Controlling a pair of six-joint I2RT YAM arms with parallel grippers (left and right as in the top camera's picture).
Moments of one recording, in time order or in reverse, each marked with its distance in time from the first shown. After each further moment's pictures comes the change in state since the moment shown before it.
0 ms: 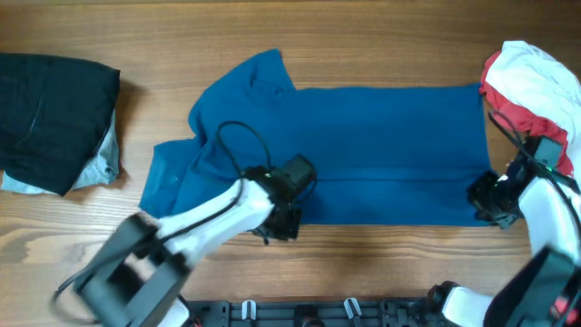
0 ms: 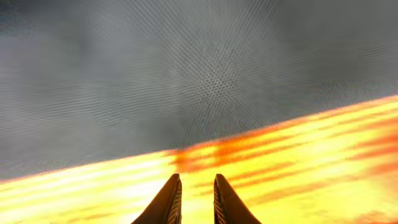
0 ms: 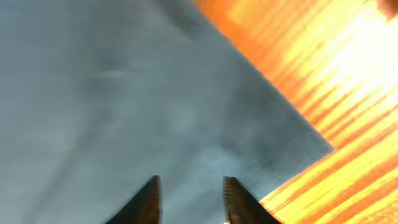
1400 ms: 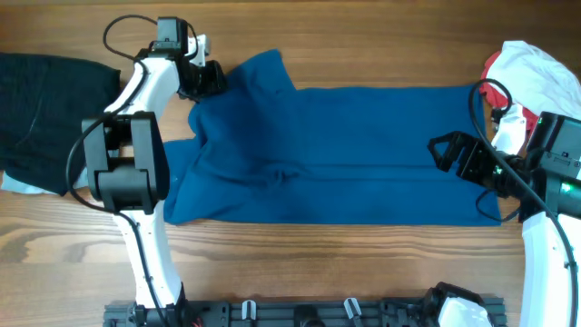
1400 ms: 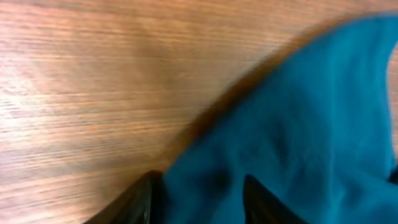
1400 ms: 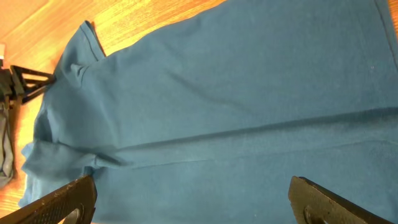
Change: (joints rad) left arm 0.753 0.656 0.820 0.172 0.190 0.397; right arm 0.172 -0.318 0.216 -0.171 -0.419 -0.275
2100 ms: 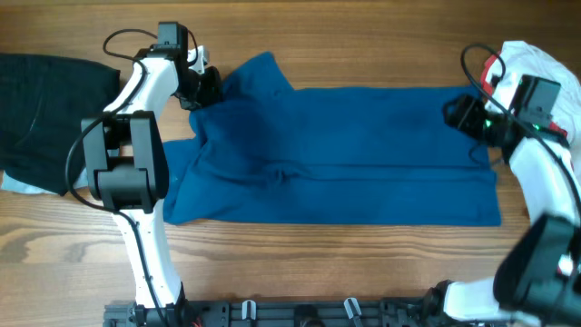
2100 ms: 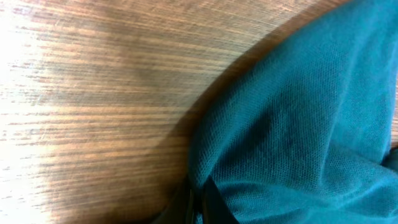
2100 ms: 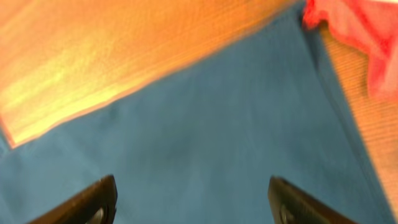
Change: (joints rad) left arm 0.014 0.009 0.005 -0.112 0.039 -0.120; right arm 0.001 0.560 0.033 0.621 0.142 0.093
